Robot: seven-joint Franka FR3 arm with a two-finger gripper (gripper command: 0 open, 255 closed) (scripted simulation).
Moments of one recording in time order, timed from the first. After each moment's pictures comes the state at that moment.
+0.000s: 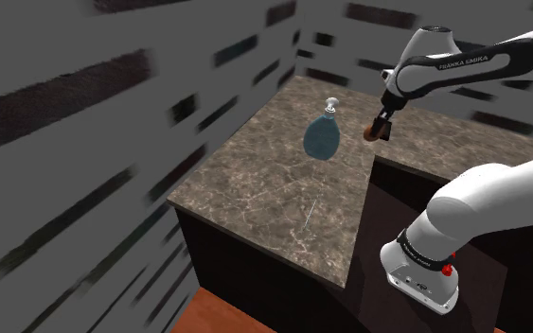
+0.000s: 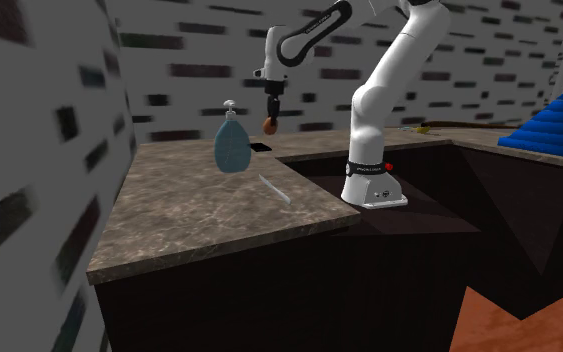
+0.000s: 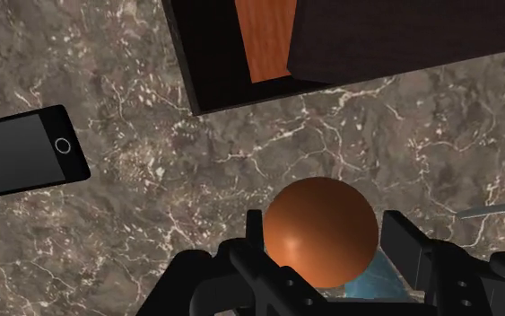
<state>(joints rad) -0.22 -0.57 -0.41 -2.70 -0.30 2.25 -0.53</state>
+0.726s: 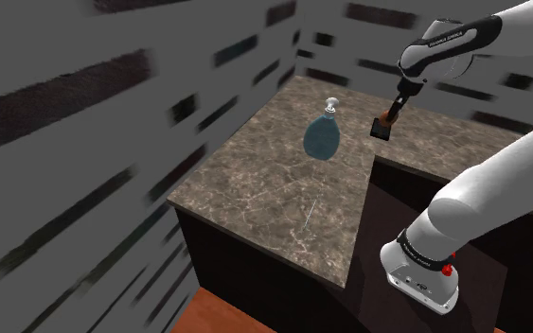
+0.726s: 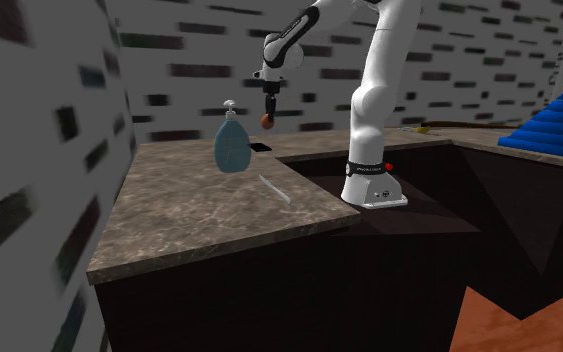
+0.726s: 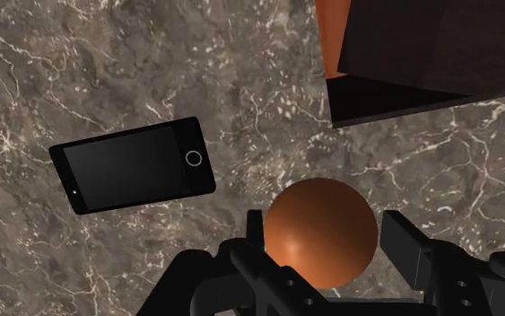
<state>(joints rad) -0.18 -0.23 -0.68 -2.38 -0.17 2.30 -0.88</state>
